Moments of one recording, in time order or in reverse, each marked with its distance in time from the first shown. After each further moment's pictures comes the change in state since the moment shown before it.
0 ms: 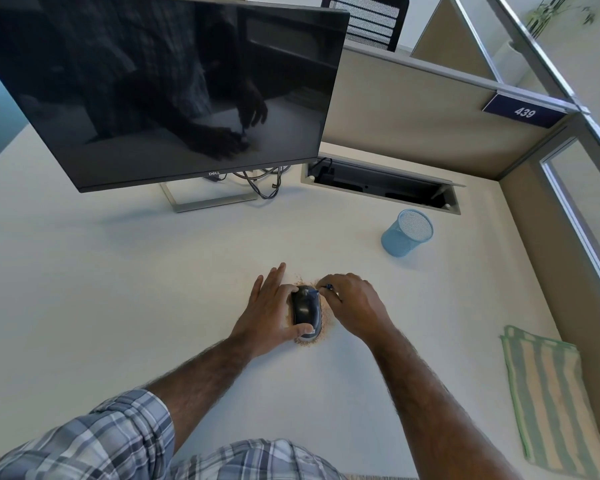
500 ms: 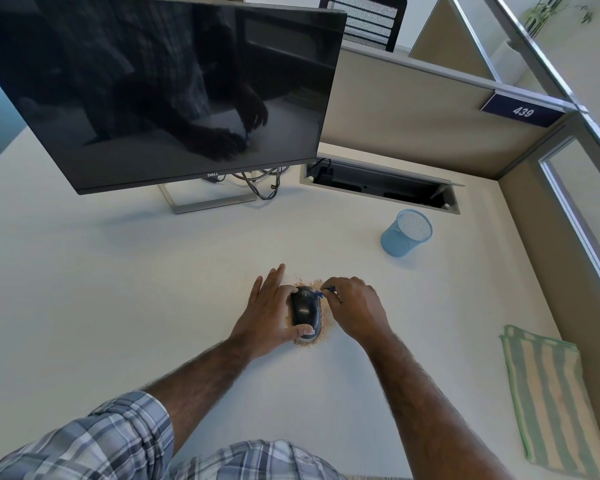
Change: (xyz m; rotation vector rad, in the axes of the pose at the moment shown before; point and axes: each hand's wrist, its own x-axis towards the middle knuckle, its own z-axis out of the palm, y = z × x) left_hand 0.000 0.001 -0.001 0.000 -0.011 -0.008; right_hand -0.005 -0.001 0.004 -0.018 0.051 0.089
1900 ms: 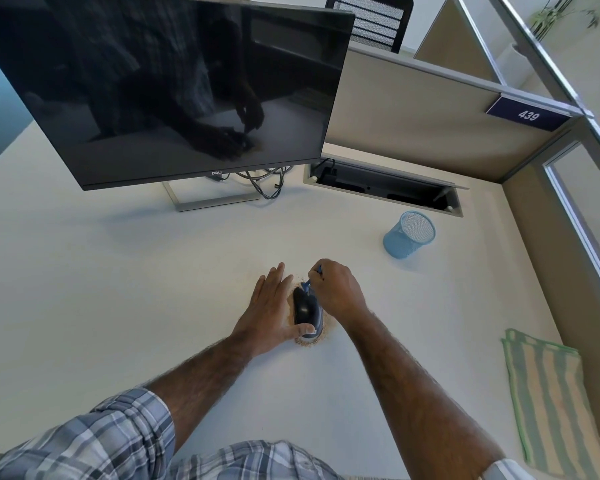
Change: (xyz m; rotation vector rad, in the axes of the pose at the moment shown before) left_hand 0.002 0.005 -0.004 0.047 -0.038 -0.037; right_hand 0.036 -0.044 -0.003 0.203 -0.113 0.215
